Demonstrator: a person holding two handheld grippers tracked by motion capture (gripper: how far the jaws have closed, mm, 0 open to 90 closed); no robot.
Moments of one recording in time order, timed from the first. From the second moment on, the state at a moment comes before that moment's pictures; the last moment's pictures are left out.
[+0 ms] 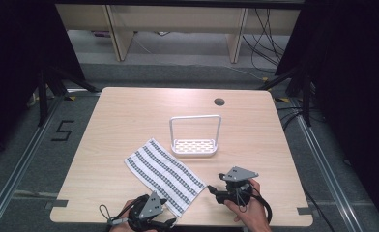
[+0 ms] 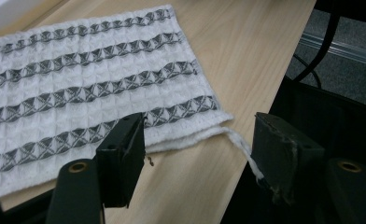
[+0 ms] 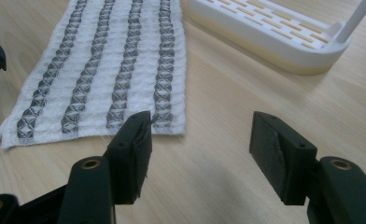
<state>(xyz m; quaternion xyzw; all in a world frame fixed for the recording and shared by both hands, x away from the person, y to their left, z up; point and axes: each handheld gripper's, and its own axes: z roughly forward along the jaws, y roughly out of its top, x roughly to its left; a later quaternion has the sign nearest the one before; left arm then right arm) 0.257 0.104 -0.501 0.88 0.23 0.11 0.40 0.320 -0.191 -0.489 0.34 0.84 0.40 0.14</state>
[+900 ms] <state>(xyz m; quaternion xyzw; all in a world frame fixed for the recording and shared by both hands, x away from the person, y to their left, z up) 0.270 0.079 -0.509 0.91 0.18 0.11 0.35 0.342 -0.159 -0.503 0.34 0.86 0.36 0.13</state>
